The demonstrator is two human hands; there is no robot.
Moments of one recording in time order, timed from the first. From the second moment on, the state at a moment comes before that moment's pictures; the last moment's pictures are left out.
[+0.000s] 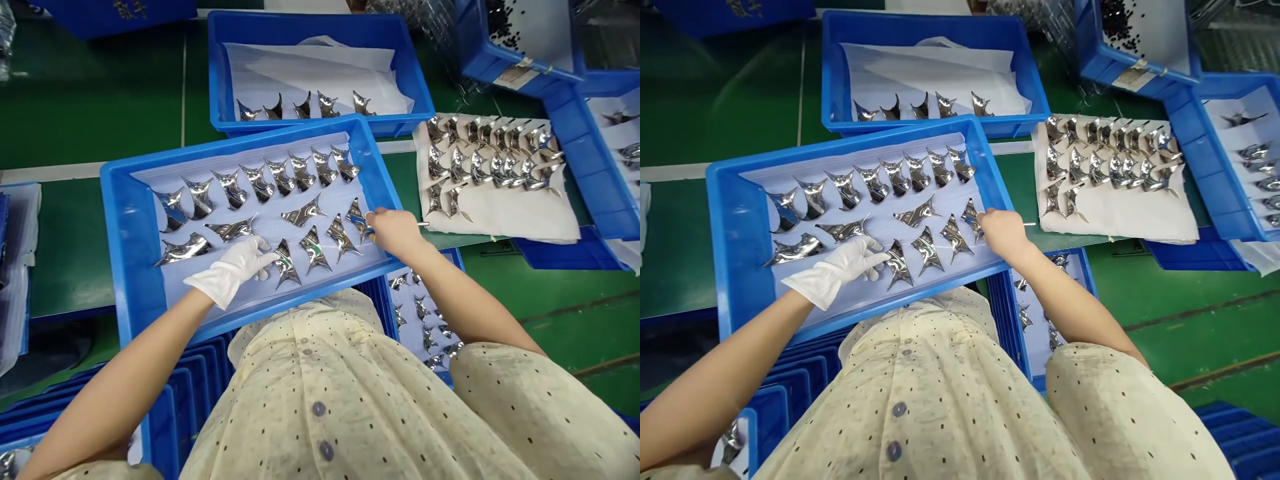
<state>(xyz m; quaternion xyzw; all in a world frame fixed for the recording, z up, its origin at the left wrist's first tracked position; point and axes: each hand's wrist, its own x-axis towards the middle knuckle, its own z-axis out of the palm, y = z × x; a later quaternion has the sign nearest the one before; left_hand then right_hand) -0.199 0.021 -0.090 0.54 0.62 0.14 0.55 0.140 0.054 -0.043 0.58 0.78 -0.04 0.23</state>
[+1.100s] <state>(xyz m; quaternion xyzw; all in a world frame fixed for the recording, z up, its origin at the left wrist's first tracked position) -0.182 0.033 -0.104 0.47 0.62 0.13 0.62 0.128 0.023 -0.043 0.52 0.80 -0.10 0.26</state>
